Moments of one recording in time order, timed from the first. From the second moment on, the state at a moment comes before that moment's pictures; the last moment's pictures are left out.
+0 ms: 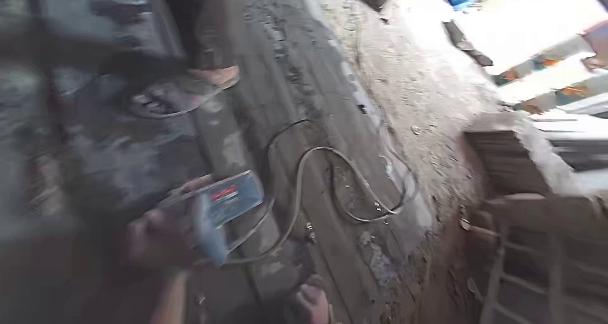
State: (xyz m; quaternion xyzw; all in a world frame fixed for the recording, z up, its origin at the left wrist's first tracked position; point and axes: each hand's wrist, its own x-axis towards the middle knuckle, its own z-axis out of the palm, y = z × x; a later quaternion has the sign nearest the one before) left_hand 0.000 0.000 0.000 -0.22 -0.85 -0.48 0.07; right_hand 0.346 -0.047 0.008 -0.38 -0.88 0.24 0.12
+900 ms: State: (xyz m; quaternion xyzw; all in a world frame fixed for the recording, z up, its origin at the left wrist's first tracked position) left_hand -0.033 0.007 -0.035 -0.12 -0.87 -0.46 0.16; right_hand 0.107 0.069 0.155 -0.34 -0.84 0.31 -0.30
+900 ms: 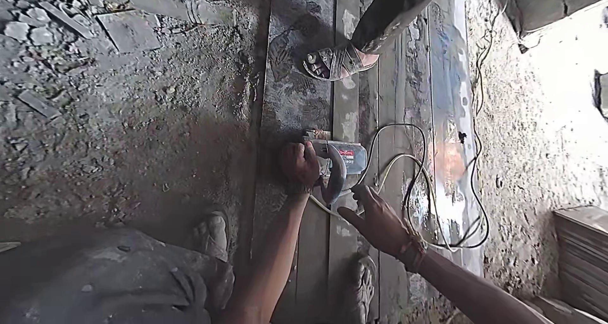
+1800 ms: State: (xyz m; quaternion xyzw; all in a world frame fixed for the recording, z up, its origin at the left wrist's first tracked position) left_hand -0.047 0.020 -0.040 -0.12 -0.86 -0.47 0.18; right_hand 0.025 0.010 0.040 -0.64 -0.69 0.28 0.21
